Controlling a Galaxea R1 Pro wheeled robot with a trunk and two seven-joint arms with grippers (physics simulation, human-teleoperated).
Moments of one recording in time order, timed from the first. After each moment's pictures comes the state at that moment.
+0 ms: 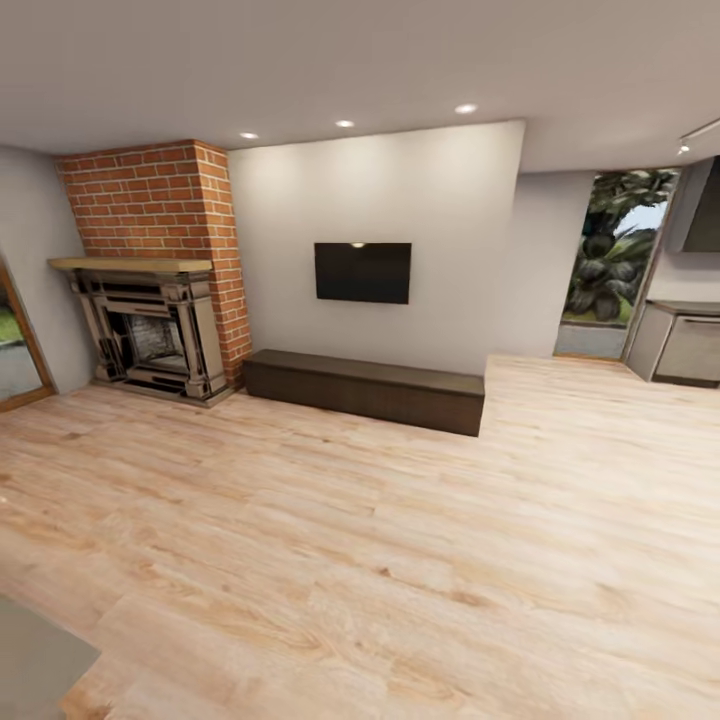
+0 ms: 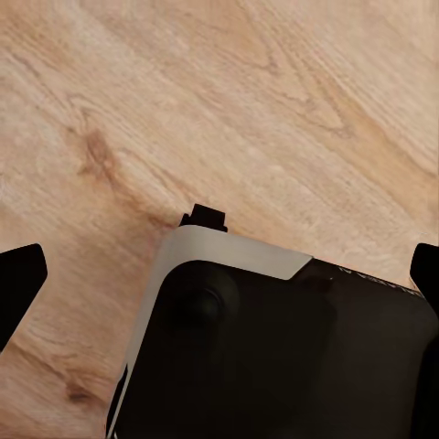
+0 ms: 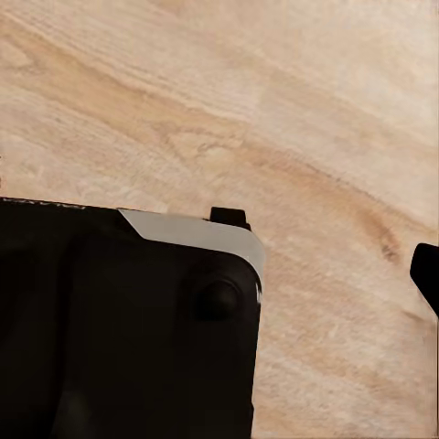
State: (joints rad) left arm -0.24 0.04 -0.15 0.00 0.47 -0.02 0.03; right arm -0.18 0.03 0.22 0.03 -0.10 -0.15 -0.05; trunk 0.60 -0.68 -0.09
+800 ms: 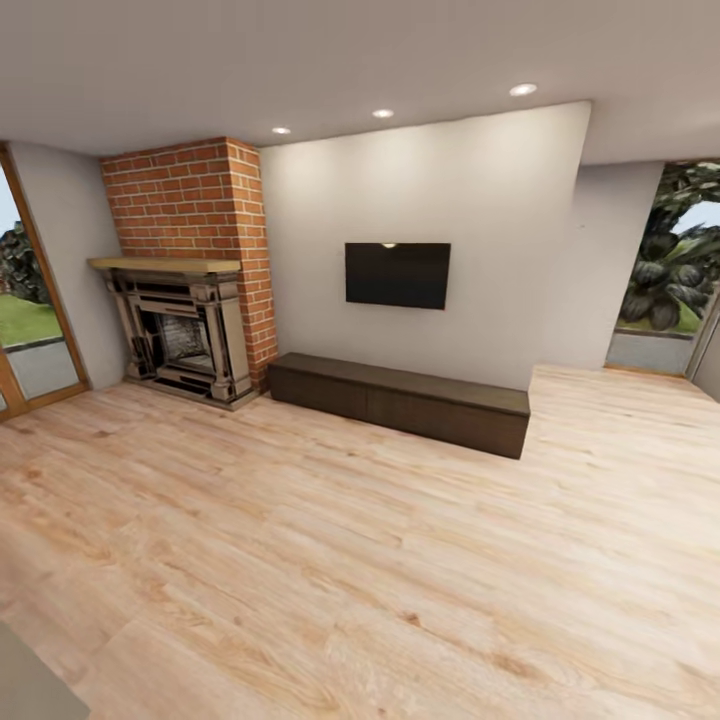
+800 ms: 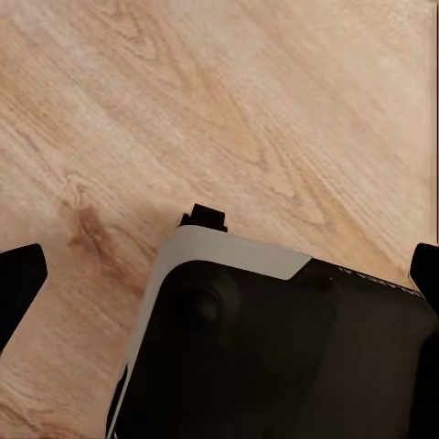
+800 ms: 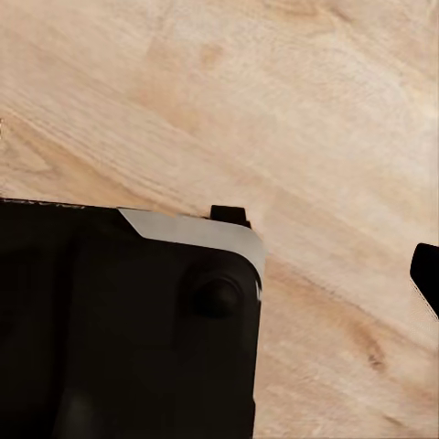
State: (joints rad) left arm -0.24 0.04 -0.15 0.00 0.47 -0.02 0.03; right arm -0.18 0.03 0.22 0.03 -0.12 -0.15 -0.05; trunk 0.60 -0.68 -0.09
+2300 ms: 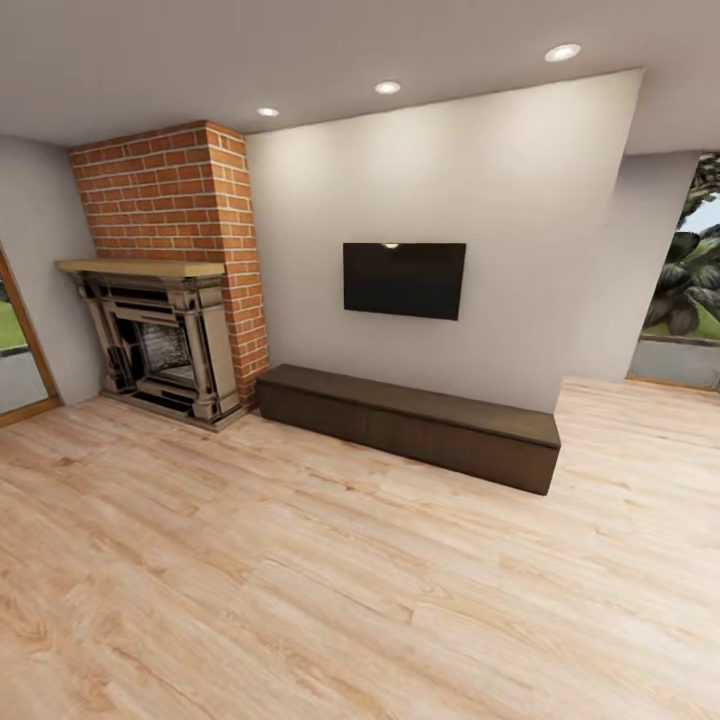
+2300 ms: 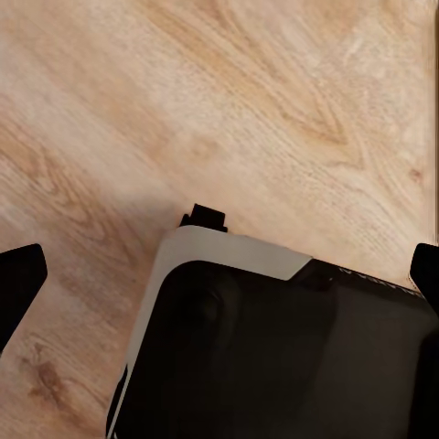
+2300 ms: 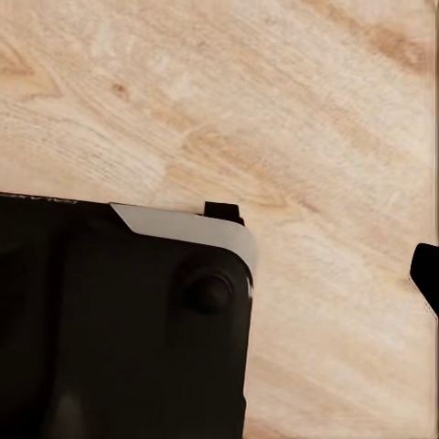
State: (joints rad) left arm -0.24 0.04 -0.15 0.00 0.47 -0.02 0.03; right arm -0.18 0.02 0.23 0.03 -0.11 -0.14 -0.04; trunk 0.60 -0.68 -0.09
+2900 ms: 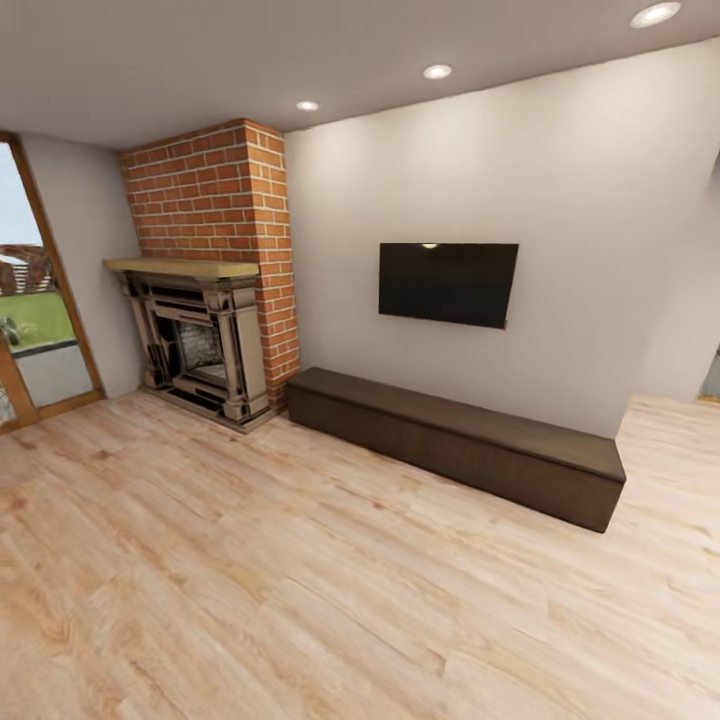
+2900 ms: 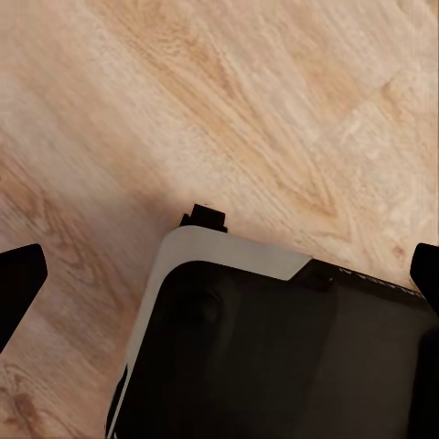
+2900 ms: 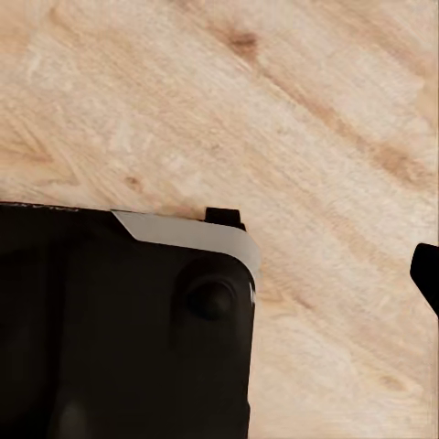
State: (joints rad) left arm -0.24 0.04 -0.15 0.00 0.47 -0.02 0.03; right arm -0.18 0.02 0.22 0.03 -0.11 -0.15 -0.05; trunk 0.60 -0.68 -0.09
